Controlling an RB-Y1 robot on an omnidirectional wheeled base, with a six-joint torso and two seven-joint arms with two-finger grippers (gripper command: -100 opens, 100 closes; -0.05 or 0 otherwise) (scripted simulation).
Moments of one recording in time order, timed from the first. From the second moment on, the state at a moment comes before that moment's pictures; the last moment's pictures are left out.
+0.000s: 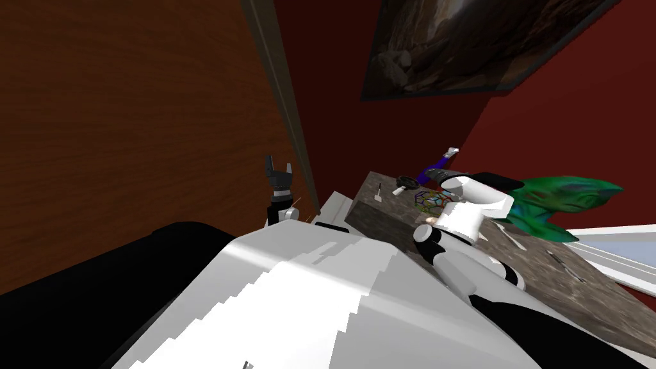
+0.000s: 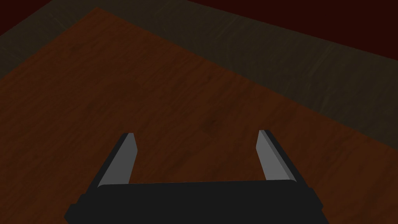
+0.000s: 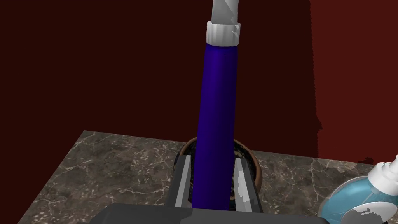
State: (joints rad) left arm 0.53 -0.04 -0.02 -2.37 0.12 -0.47 0.03; right arm -0.53 -0.61 -0.63 -1.23 -0.44 0.67 -1.22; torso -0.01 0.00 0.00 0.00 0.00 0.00
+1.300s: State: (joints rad) left arm 0.53 -0.04 -0.02 -2.37 0.12 -0.47 0.03; right arm -0.62 -0.70 -0.78 -0.98 -0.34 0.72 -1.25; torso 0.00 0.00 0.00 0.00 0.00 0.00
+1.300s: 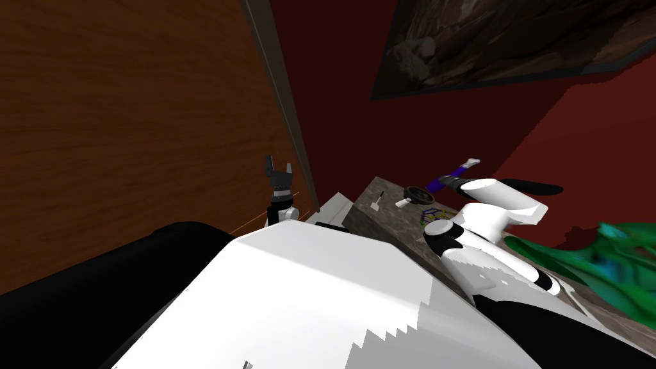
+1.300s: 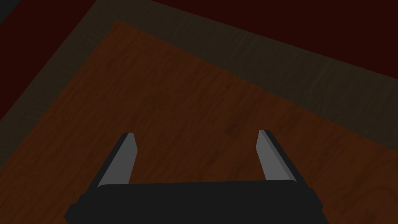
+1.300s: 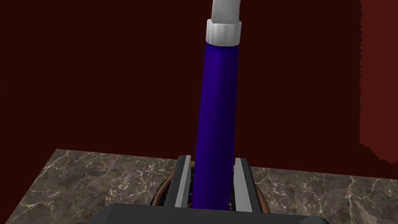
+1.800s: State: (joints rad) left arm 0.53 -0.04 -0.02 -2.37 0.12 -0.47 0.03; right arm -0.62 -0.70 -0.78 -0.98 -0.34 0.72 -1.25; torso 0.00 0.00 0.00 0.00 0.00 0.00
